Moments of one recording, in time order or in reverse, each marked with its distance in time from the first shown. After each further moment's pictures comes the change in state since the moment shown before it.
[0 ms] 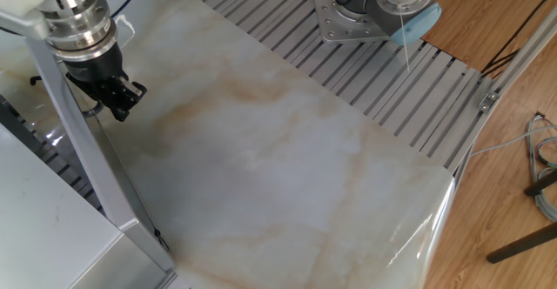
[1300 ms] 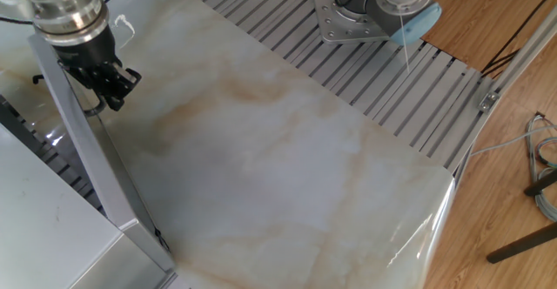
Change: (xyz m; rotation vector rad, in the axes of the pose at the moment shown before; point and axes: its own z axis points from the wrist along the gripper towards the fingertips) arm 0.000 0.000 -0.021 0.004 0.005 -0.002
